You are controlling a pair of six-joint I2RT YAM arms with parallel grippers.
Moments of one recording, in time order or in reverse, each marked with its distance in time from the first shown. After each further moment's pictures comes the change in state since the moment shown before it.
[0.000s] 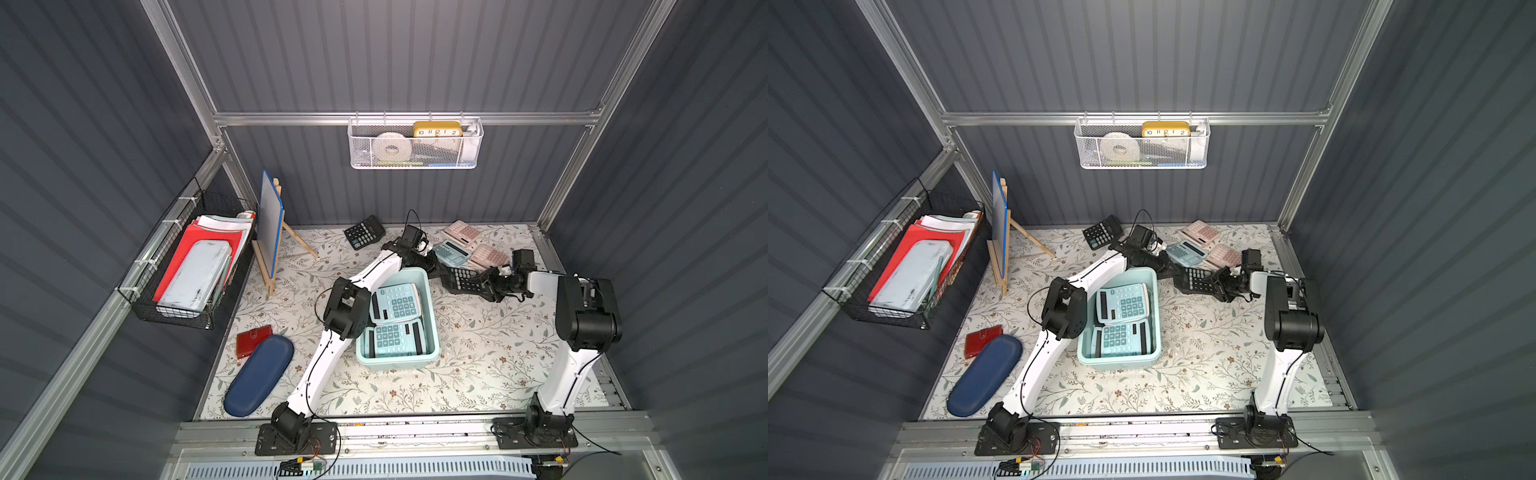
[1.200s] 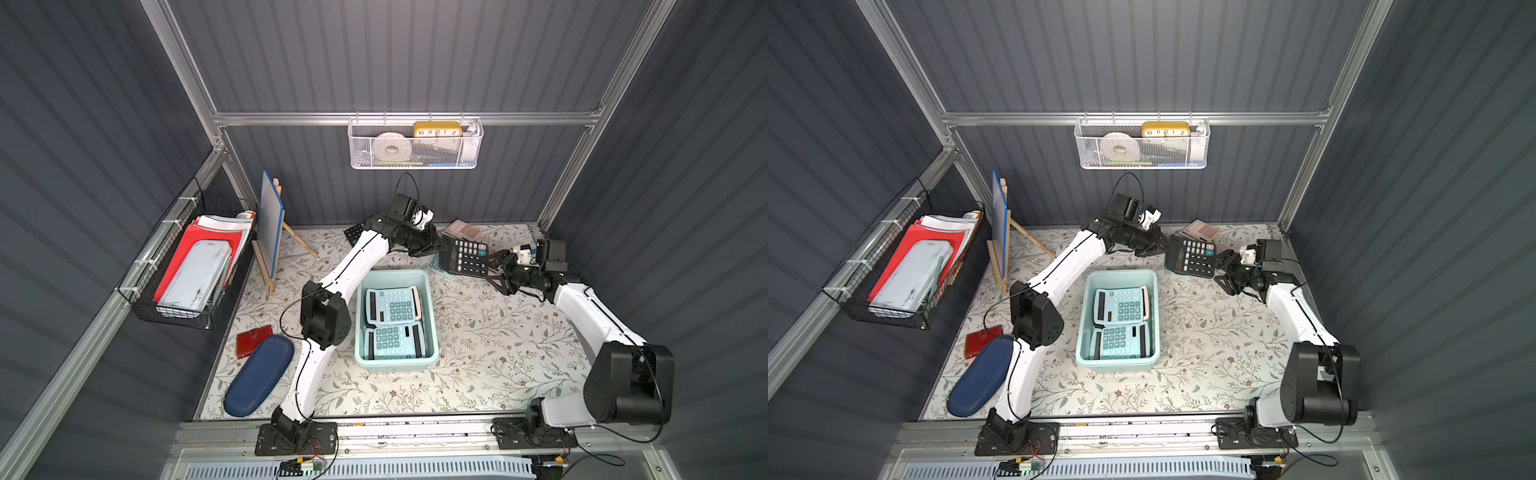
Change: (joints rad) left arm 0.001 -0.383 -0.054 -0.198 -0.042 0.115; right arm 0.008 -0.548 -0.094 -0.132 -0.019 0.037
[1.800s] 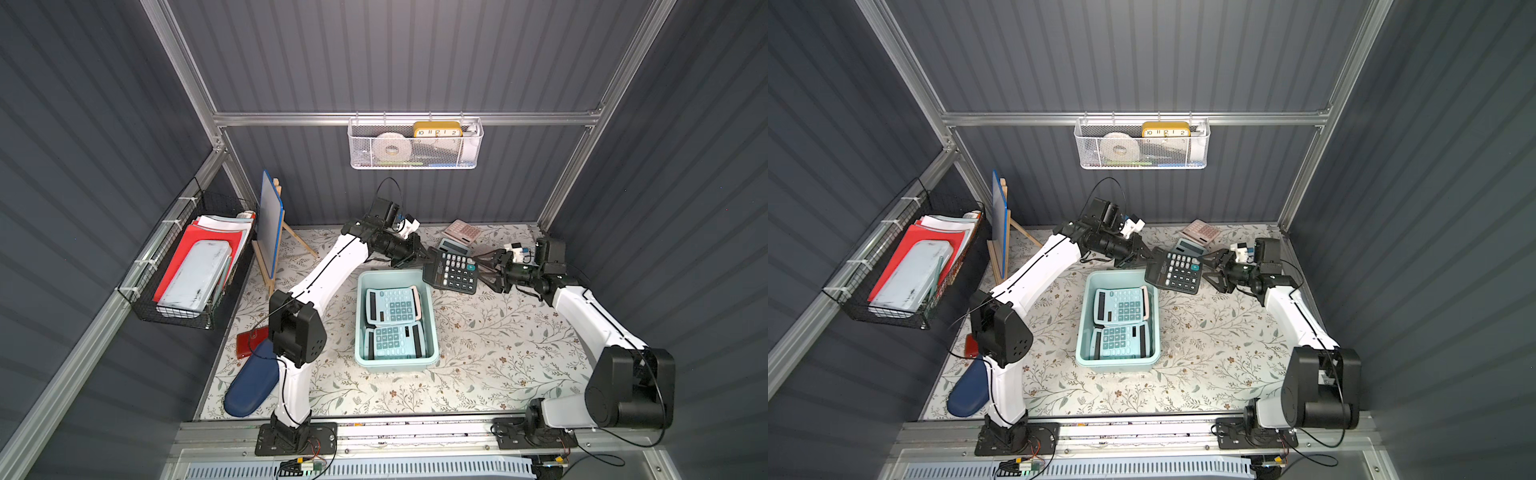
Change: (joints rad) left arm 0.041 -0.290 -0.348 -0.063 0.080 0.049; right arm 0.043 0.003 -0.025 0.115 -0.220 0.125
